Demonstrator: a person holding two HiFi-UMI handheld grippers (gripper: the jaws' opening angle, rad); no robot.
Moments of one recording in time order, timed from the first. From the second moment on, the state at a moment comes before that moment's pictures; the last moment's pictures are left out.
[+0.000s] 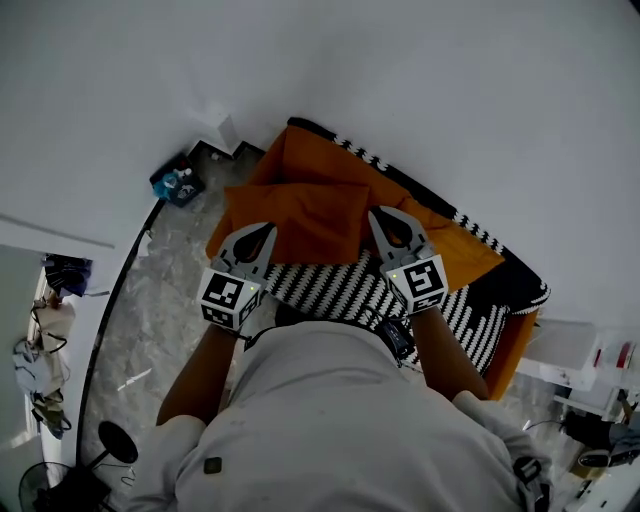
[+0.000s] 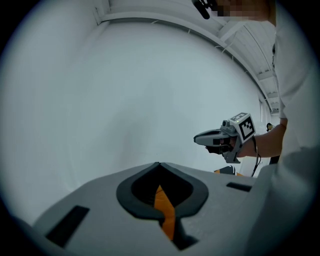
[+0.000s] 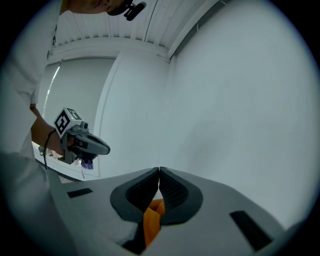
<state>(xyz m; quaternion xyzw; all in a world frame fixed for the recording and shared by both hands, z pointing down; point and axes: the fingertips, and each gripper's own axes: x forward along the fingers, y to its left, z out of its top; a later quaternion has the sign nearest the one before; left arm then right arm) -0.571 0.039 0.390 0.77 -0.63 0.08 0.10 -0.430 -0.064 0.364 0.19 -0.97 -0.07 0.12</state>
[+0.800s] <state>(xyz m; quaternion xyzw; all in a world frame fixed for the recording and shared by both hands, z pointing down) -0.560 -0.022 0.420 0.73 -0.66 0.13 0.13 -0.419 -0.133 0.410 0.12 -0.98 -0.03 0.13</state>
